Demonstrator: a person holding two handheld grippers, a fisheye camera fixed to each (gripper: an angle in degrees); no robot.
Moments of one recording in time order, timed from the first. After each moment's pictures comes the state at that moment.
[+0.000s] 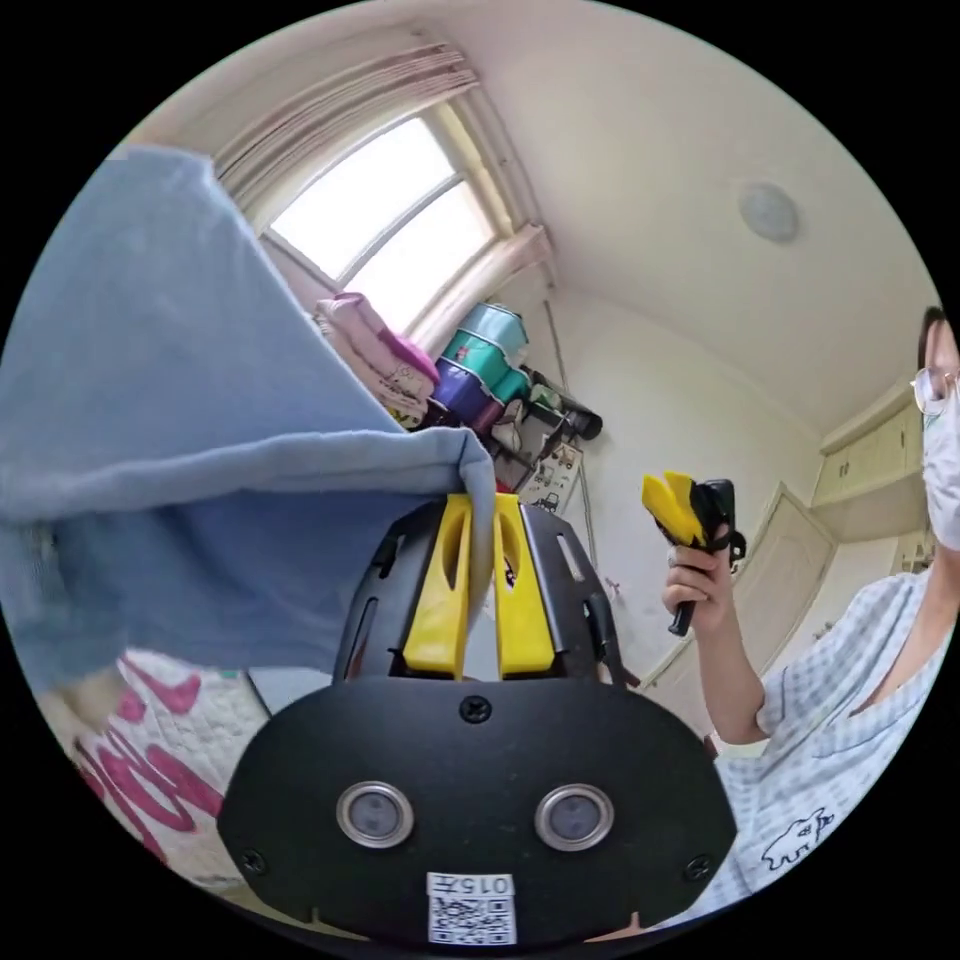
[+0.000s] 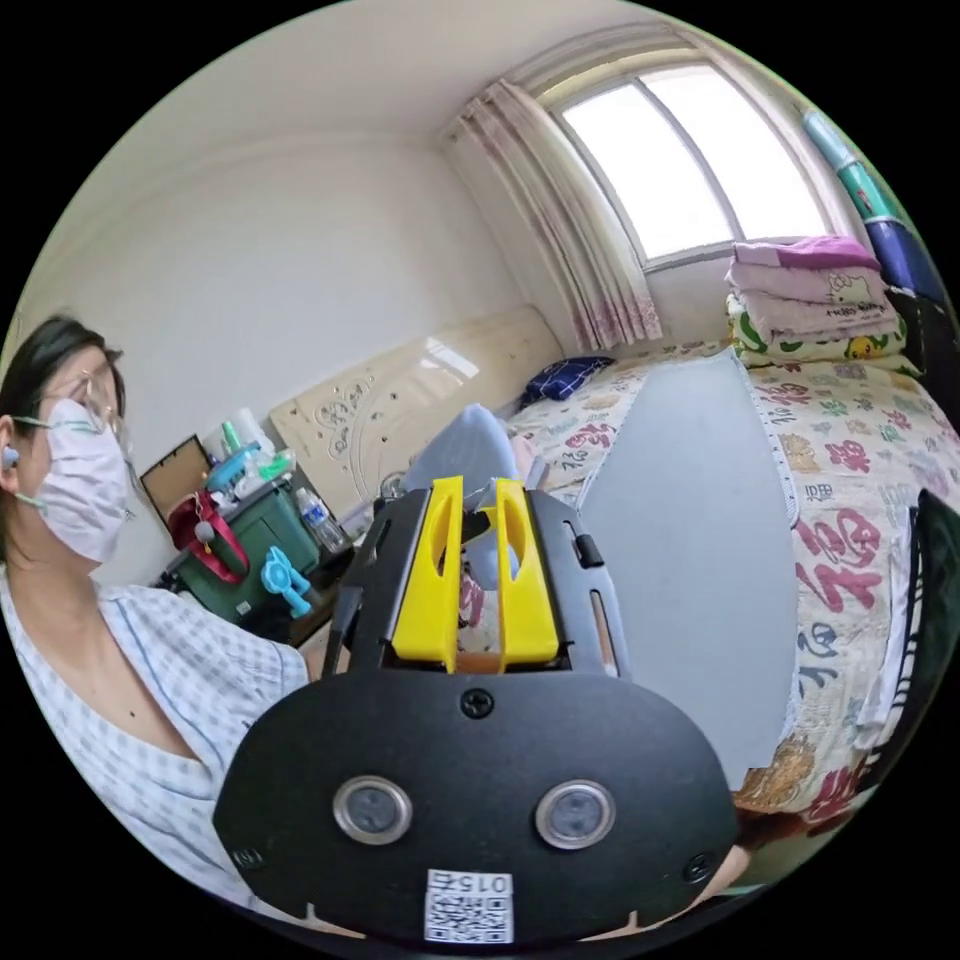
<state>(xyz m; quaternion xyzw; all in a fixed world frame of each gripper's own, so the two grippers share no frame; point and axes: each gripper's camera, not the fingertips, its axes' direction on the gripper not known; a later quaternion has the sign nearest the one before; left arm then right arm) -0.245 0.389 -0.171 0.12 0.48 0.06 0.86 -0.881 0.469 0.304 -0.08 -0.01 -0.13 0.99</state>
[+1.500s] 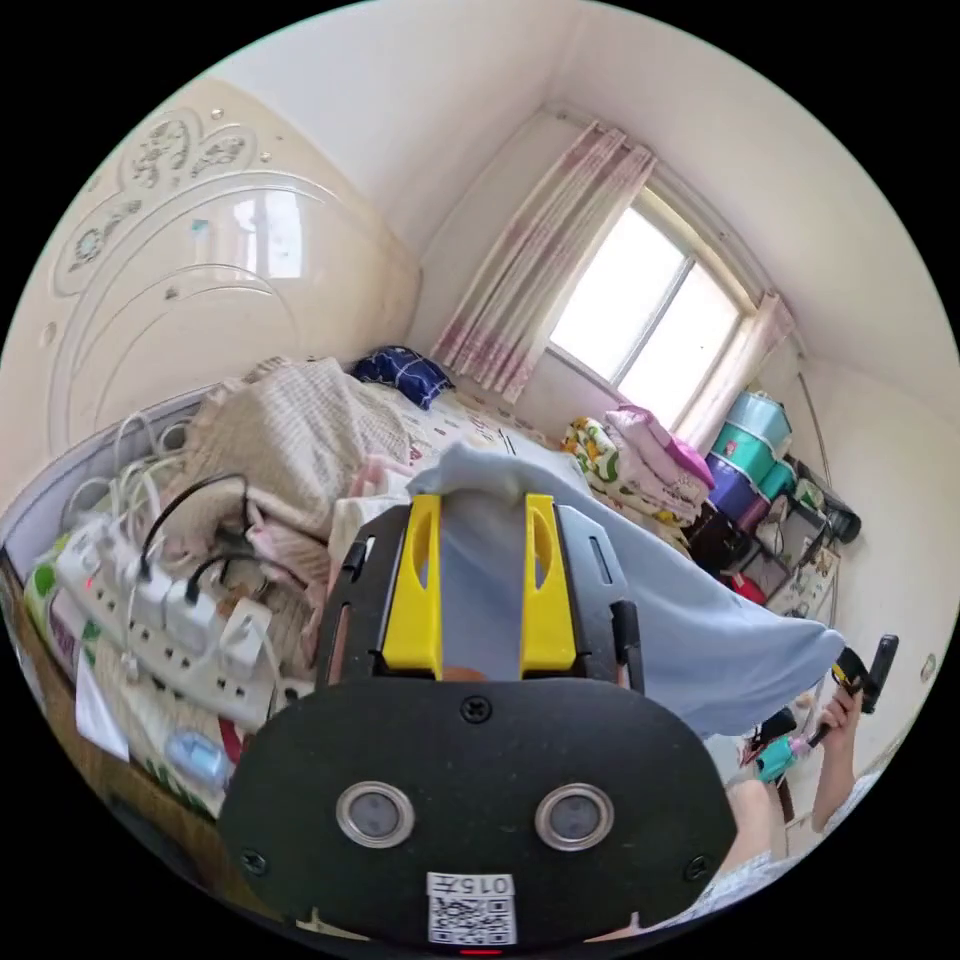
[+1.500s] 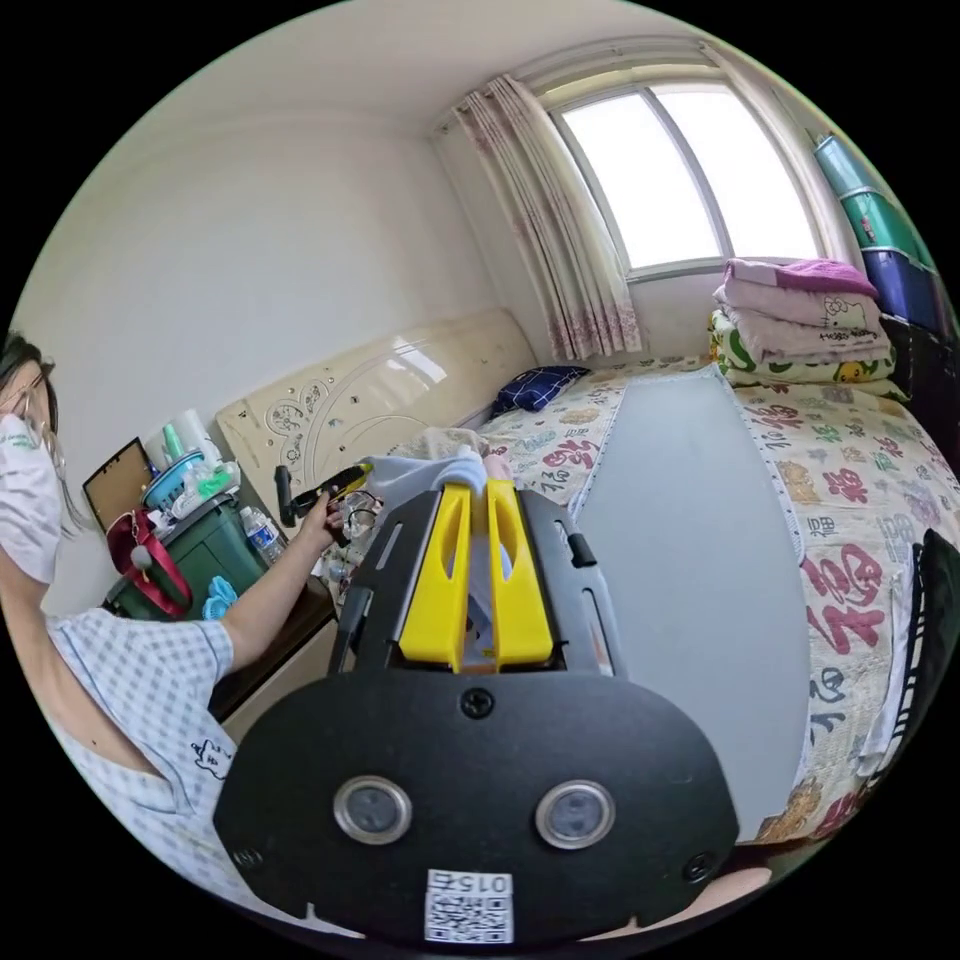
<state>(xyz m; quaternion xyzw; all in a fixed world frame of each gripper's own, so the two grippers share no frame) -0.600 0.208 -0.174 0.18 0.16 -0.05 0.97 -0.847 0.427 0.338 -0.04 0.03 -0.10 0.99</state>
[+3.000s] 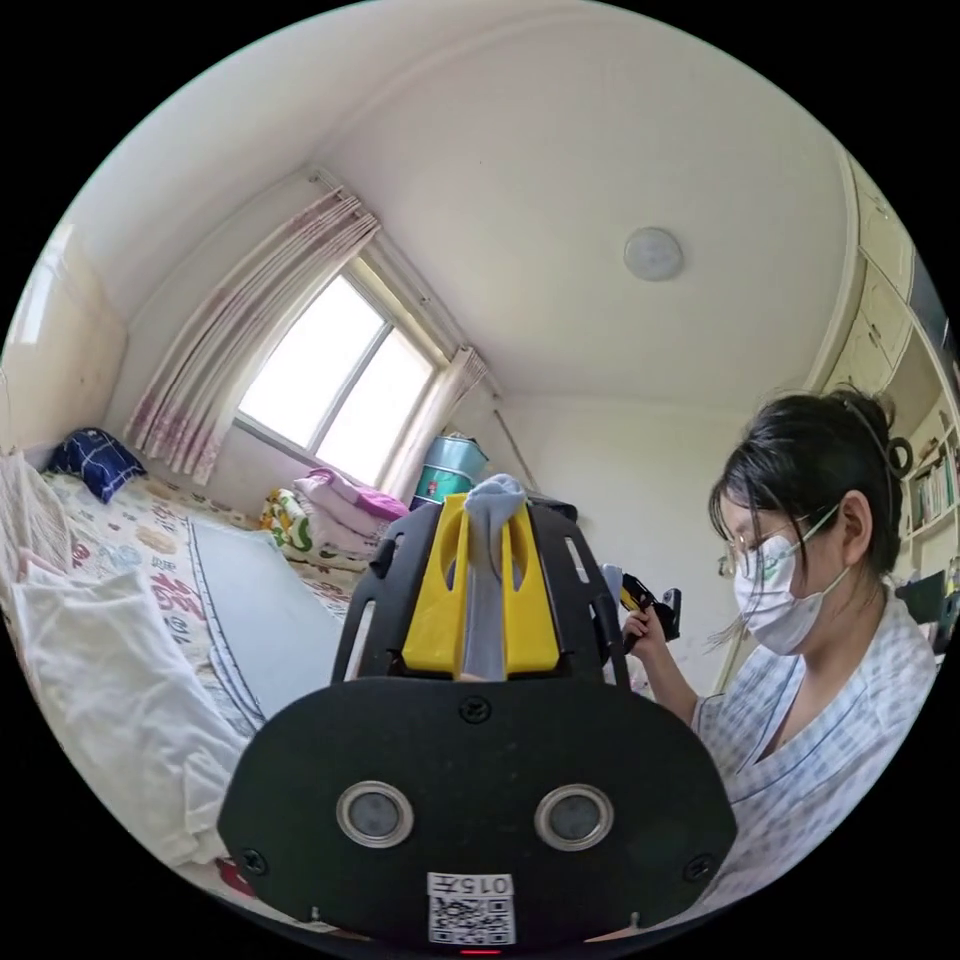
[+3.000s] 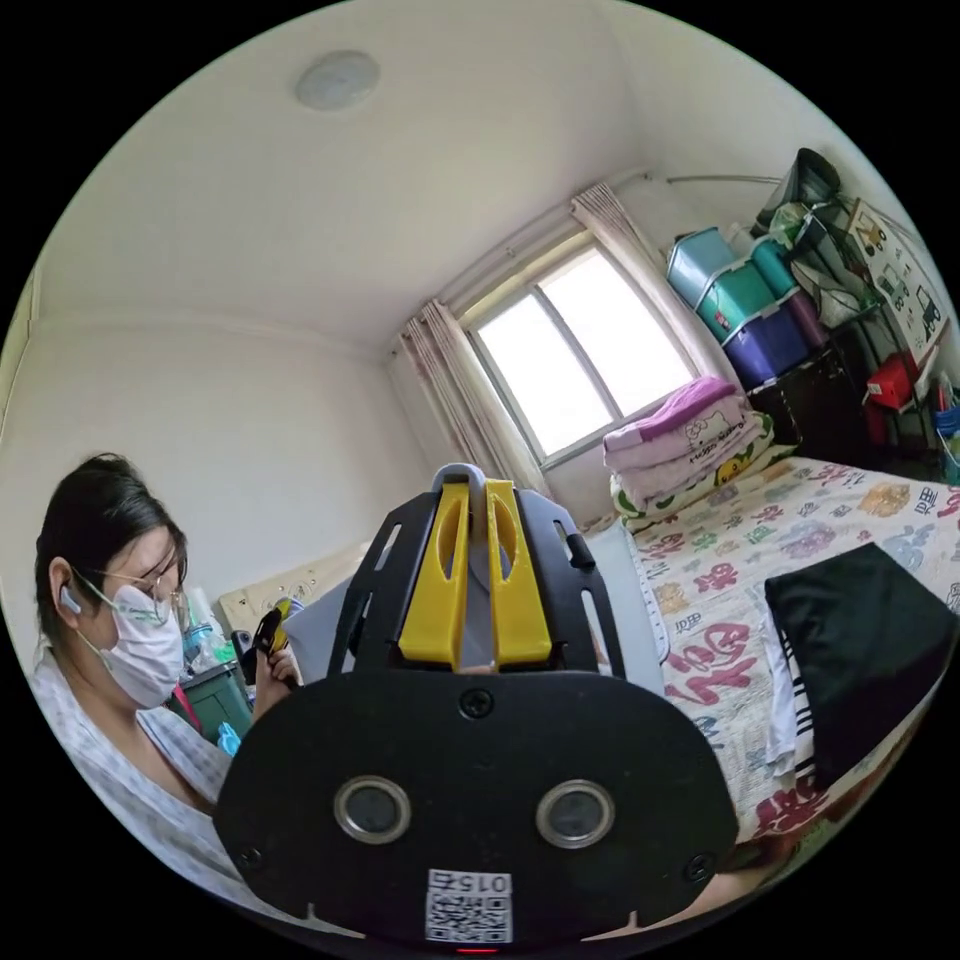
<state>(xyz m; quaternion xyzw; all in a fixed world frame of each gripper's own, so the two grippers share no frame) -0.379 0.295 -0.360 0.32 0.51 0.11 0.79 -1.003 0.054 -0.173 0.27 0.07 -0.05 0.96</state>
